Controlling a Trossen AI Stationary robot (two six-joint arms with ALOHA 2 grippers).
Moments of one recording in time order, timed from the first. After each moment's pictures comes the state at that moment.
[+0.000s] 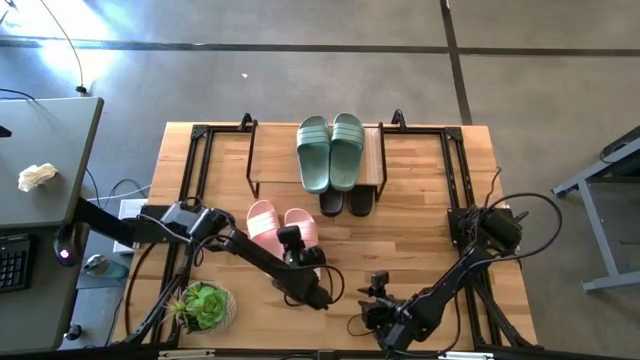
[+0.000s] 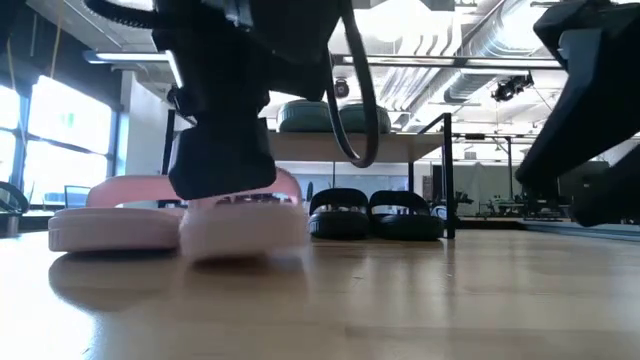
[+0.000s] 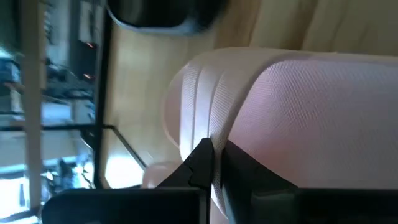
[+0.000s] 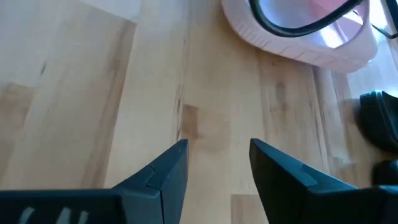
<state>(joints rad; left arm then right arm) -0.37 2.33 1.82 -1.53 -0.81 -0.90 0.85 2.00 1.25 -0.51 0.78 0.50</state>
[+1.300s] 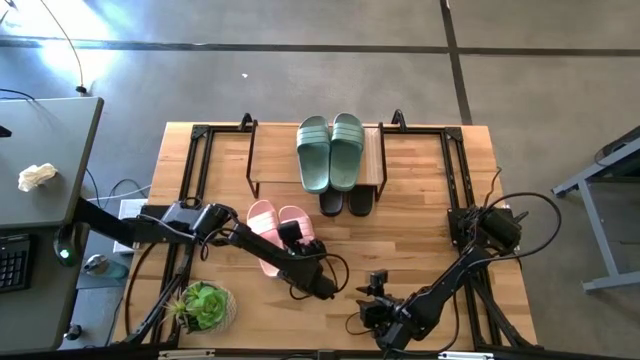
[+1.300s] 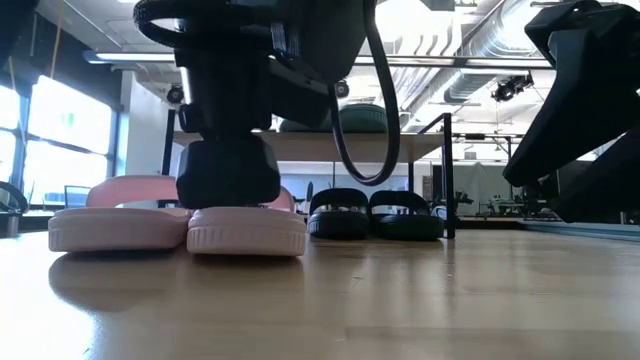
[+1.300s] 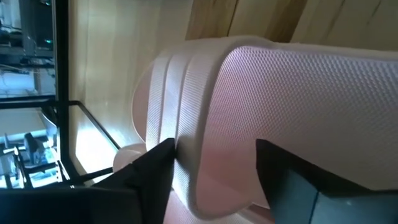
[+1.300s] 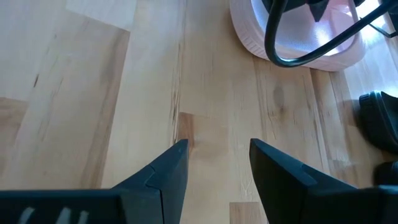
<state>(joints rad) -0.31 2.33 1.80 -1.49 -0.65 -0.87 0.84 2.00 1.25 -0.49 0.78 0.50</state>
